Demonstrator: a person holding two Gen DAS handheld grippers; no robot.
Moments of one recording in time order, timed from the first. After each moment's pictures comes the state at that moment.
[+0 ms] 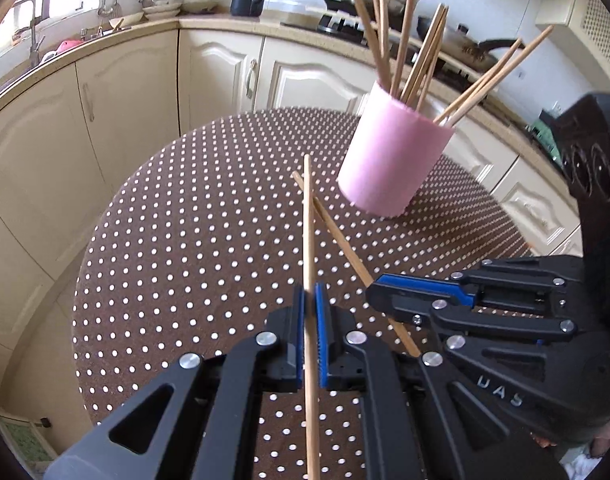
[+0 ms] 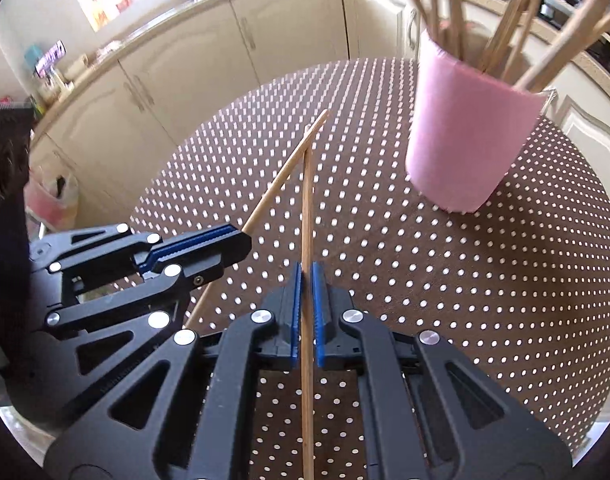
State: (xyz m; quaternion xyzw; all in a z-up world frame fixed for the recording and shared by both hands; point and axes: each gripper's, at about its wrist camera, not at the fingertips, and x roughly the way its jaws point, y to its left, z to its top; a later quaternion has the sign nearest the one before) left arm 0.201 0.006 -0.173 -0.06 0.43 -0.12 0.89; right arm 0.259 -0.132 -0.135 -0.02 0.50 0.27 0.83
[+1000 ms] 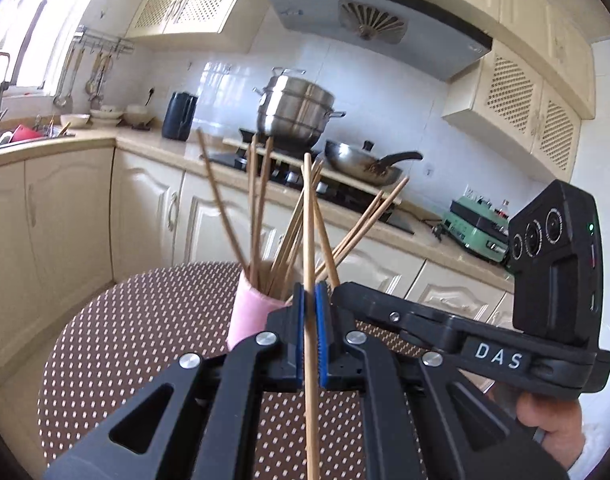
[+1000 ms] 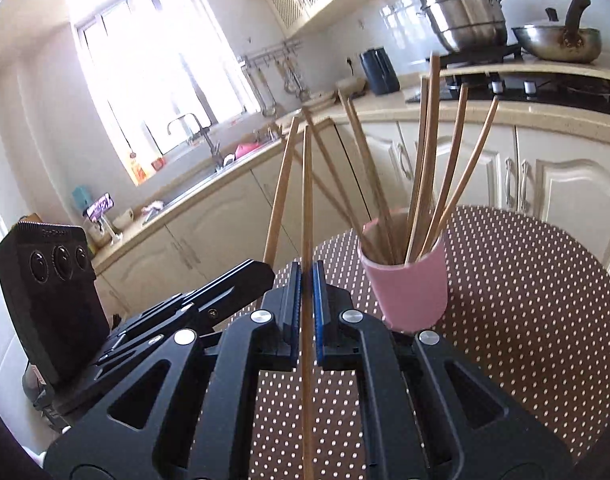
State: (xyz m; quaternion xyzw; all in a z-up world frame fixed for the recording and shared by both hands) left arm 0.192 -0.040 -0.081 -0.11 0.20 -0.24 0.94; right arm 0.232 -0.236 -0.044 0.16 0.27 0.29 0.90
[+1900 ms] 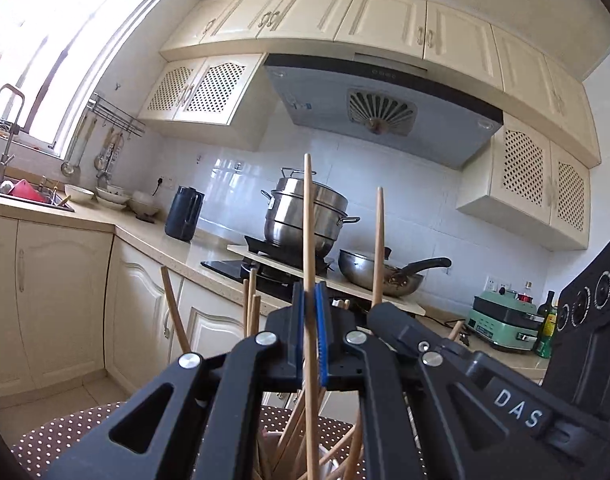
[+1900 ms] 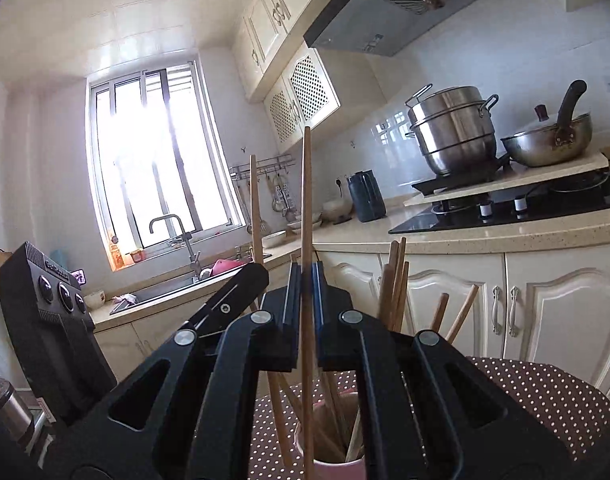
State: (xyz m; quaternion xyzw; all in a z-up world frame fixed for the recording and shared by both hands) left arm 0.288 -0.068 -0.058 -0.15 0.01 -0.19 0.97; right arm 0.302 -0.258 -0.024 0.17 0.06 0.24 0.95
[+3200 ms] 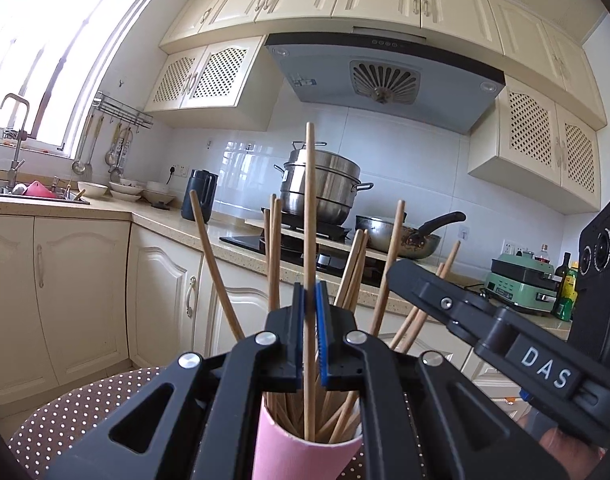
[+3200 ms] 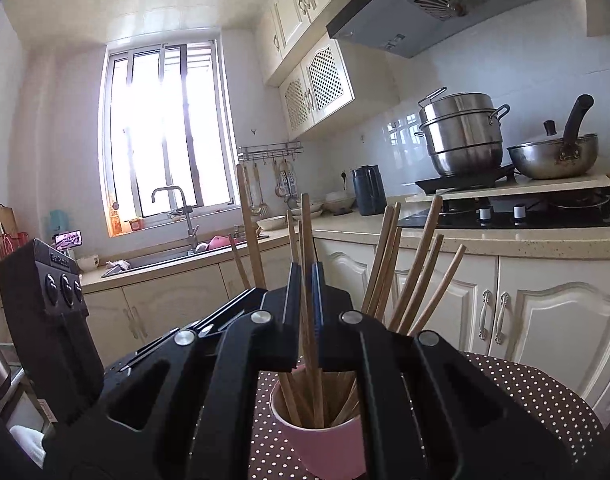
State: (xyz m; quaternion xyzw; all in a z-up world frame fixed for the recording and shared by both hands) left arm 0.271 -0.064 -0.105 -0.10 0.05 -0.16 0.98; right arm 0.286 -0.255 -0.055 0.11 0.06 0.25 0.96
